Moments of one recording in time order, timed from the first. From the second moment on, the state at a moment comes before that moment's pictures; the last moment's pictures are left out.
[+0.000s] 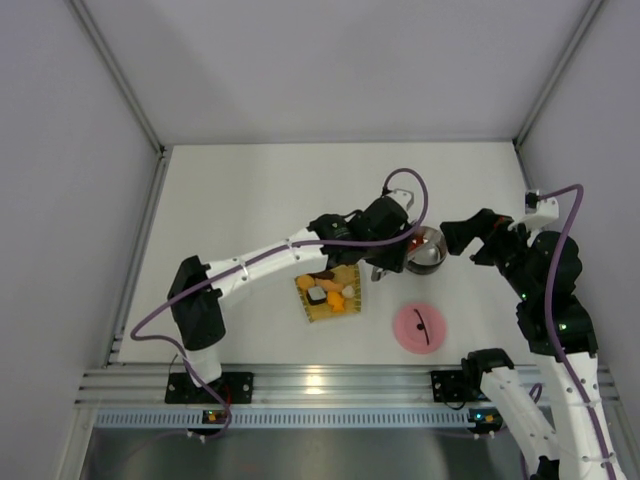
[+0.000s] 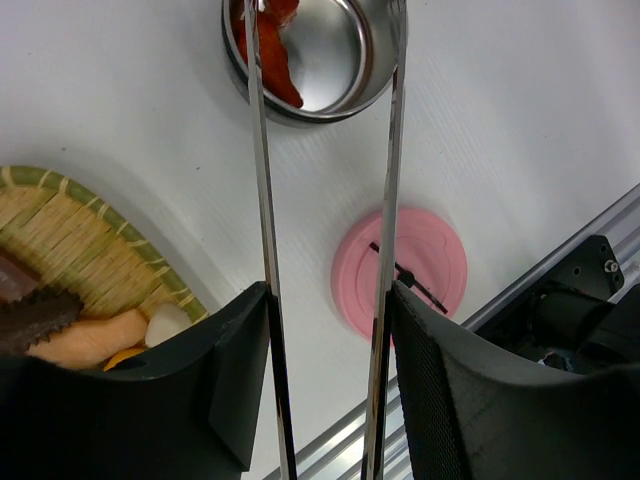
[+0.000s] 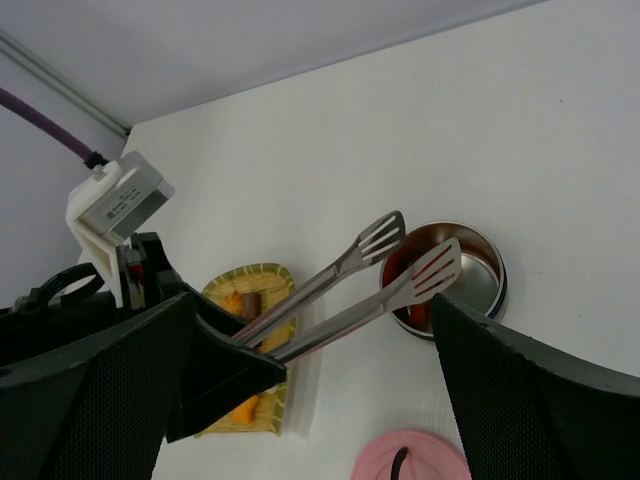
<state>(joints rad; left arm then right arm) -1.07 1.83 1.69 -0.64 -0.11 -0.56 0.12 0.56 0.92 -0.55 -0.15 0.45</state>
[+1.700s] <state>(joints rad) -1.07 1.09 1.02 -0.88 -0.06 -0.63 0.12 0.58 0.86 -0.55 -0.17 0.46</state>
